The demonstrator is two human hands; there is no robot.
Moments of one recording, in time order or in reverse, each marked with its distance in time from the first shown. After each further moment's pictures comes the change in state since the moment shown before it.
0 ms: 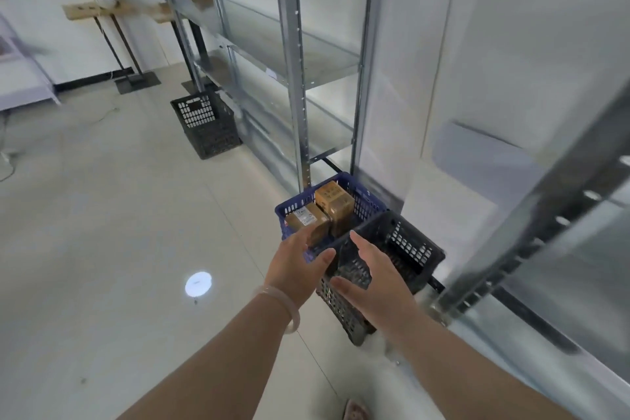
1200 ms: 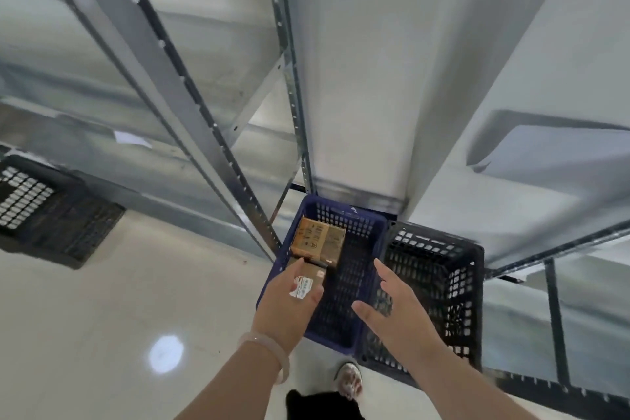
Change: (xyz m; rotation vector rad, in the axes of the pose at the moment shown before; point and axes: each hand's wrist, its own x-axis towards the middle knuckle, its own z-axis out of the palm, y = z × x) left_hand 0.554 -0.133 -0.012 0.051 -0.618 -0.047; right_hand 0.469 0.064 0.074 0.275 0.346 0.697
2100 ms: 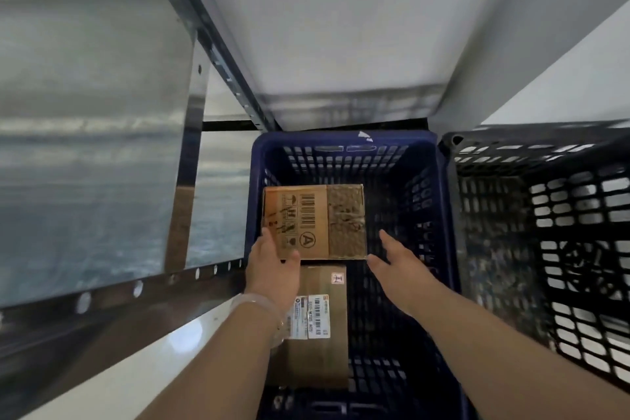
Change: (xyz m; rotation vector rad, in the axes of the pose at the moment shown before) left_hand 0.430 -0.247 0.129 0.307 -0.173 -0.236; right_hand 0.395 0.228 0.187 0.201 -0.015 0.593
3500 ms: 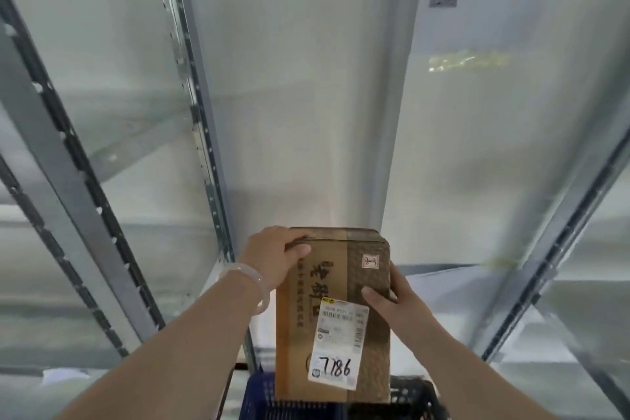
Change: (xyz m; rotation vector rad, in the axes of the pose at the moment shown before) left_hand -0.542 0.373 -0.322 0.252 0.361 1.010; right_hand -0.588 -0.168 -0.296 0.358 0.296 -0.789
